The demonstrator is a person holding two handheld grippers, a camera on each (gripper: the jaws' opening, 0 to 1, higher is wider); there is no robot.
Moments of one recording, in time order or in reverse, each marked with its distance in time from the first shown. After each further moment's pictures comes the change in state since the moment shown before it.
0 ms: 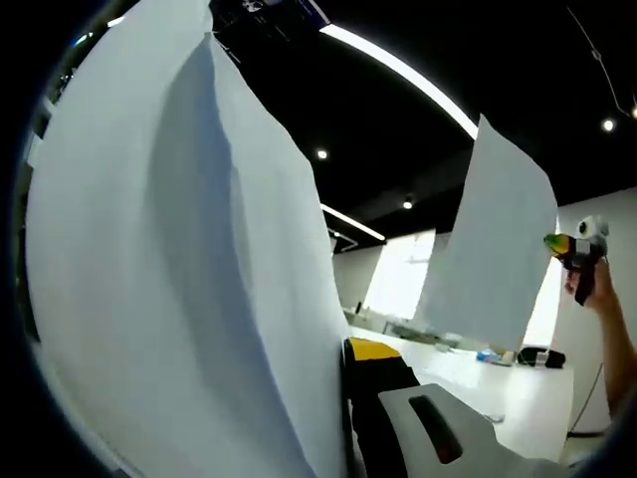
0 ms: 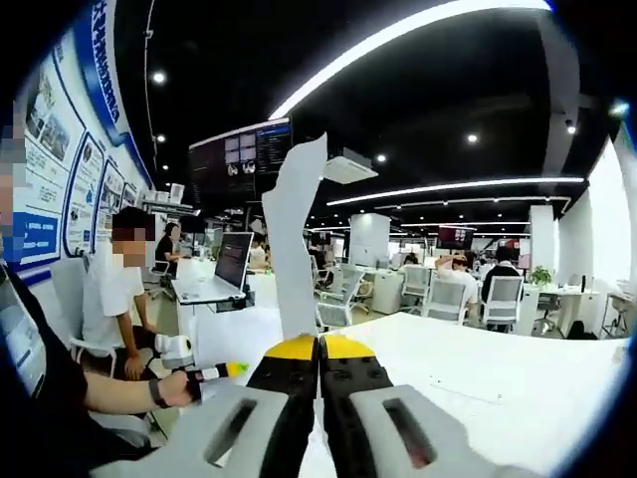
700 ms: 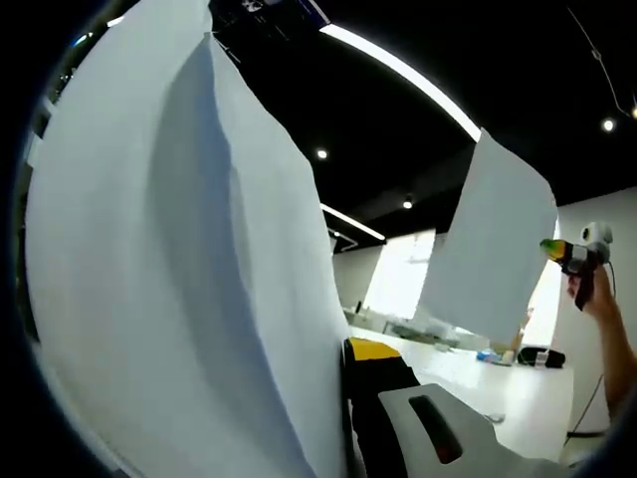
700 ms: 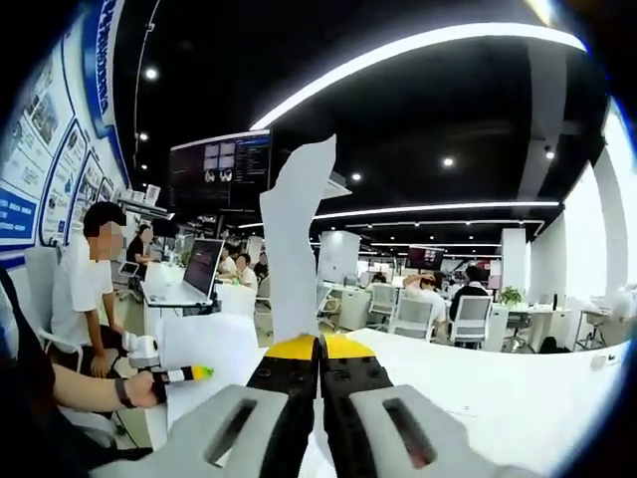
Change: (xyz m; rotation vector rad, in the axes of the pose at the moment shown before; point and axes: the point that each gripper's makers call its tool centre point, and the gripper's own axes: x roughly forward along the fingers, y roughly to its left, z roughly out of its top) left arm 0.000 0.000 0.000 0.000 0.001 0.000; right arm -0.011 -0.022 0.000 -0.082 -0.069 -0.168
